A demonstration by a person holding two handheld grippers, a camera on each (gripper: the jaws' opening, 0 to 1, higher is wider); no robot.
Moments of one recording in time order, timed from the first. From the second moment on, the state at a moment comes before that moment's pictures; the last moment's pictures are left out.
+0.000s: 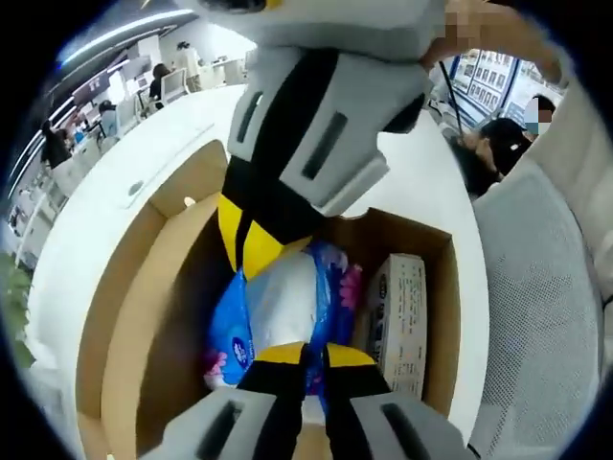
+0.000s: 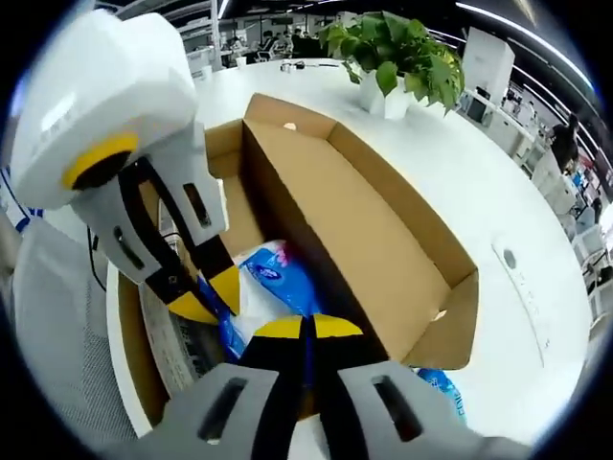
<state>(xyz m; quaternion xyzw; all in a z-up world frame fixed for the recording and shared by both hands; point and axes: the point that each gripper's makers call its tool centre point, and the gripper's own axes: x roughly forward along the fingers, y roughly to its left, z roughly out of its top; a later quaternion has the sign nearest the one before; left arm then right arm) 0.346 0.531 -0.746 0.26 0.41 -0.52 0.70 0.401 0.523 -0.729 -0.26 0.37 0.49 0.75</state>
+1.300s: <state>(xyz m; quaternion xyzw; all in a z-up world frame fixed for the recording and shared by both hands) 0.342 0.550 -0.662 0.28 0.37 -0.47 0.76 0.394 0.539 -0.641 -0.26 0.27 0.52 0.77</state>
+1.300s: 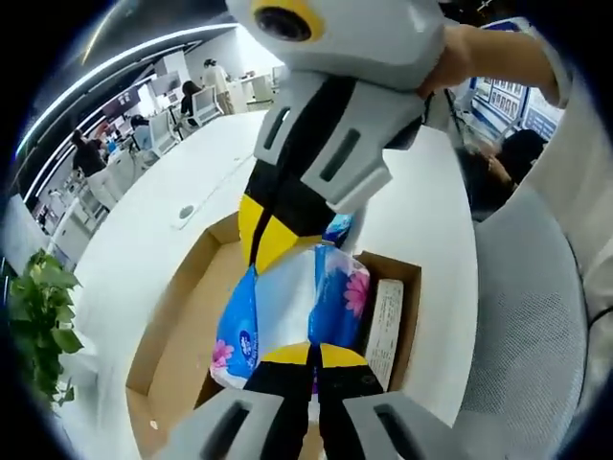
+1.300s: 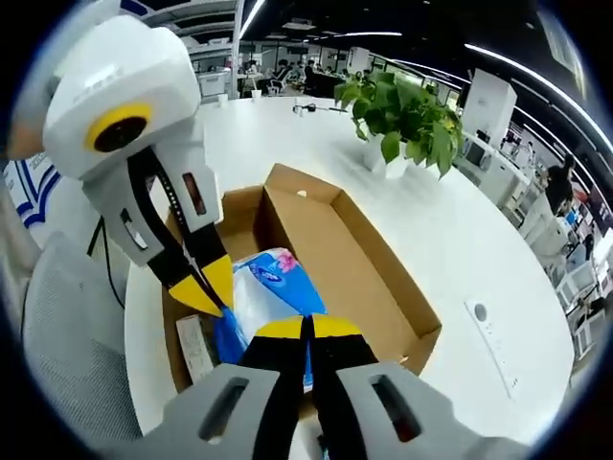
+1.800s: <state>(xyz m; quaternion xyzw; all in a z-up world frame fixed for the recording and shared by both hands) 0.336 0.521 -0.631 0.29 0.35 -0.47 0.76 0.384 0.510 -0.610 -0.25 0.26 0.52 0.78</state>
